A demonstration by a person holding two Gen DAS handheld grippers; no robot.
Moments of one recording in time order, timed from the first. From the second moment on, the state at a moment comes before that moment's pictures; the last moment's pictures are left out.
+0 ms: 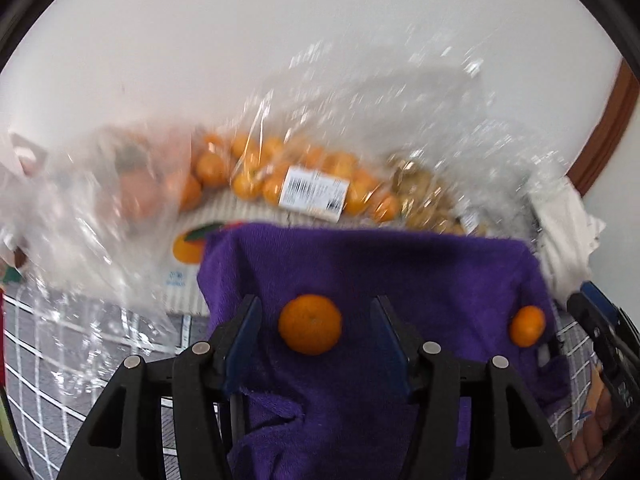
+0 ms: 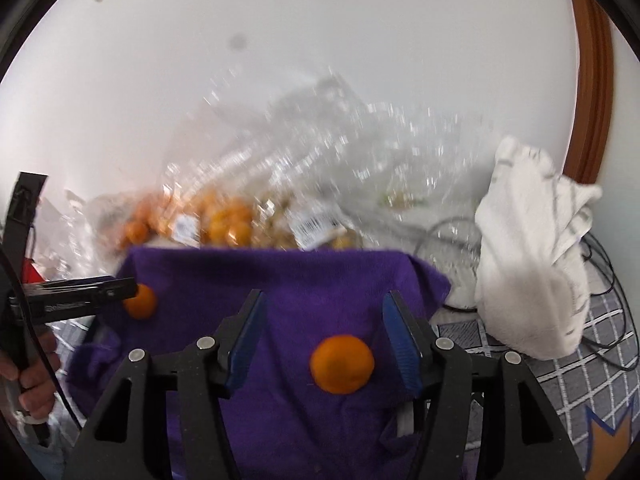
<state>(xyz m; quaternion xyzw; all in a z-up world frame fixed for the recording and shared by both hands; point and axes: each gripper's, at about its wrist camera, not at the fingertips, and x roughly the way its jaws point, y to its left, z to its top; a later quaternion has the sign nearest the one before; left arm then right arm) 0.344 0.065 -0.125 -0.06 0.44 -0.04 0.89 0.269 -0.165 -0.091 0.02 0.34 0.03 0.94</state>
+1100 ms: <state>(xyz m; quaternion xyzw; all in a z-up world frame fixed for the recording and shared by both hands) 0.127 0.102 -0.129 -0.07 0.41 -0.02 0.91 0.061 -0.175 -0.093 0.03 0.35 0.06 0.93</state>
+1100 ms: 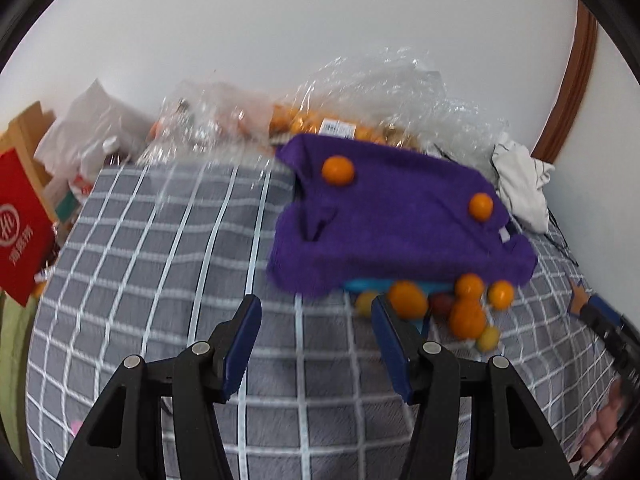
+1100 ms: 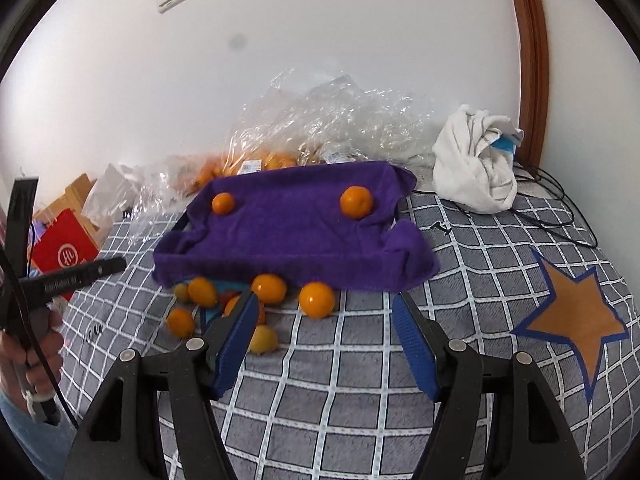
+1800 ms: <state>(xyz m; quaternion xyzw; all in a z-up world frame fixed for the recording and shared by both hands) 0.145 0.119 -0.173 -0.10 0.39 -0.04 0.91 0.114 -0.157 -0.154 0.01 0.40 0.09 0.91</state>
